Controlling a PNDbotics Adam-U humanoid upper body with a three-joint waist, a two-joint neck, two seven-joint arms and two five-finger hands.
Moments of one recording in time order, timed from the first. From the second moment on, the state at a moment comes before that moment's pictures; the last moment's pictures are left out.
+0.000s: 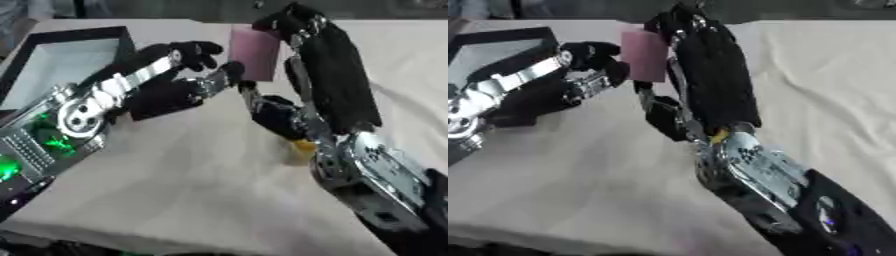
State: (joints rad) left arm -0.85 0.74 -0.64 -1.99 0.03 0.67 -0.10; right arm -0.78 -0.35 0.67 -1.98 0.92 0.67 -0.13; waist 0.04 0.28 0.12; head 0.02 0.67
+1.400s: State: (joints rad) left arm -0.89 0.71 -0.64 -1.99 0.05 0.66 -0.11; right arm -0.78 -0.36 0.67 -1.98 0.84 0.59 -0.18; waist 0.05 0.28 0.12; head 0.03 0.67
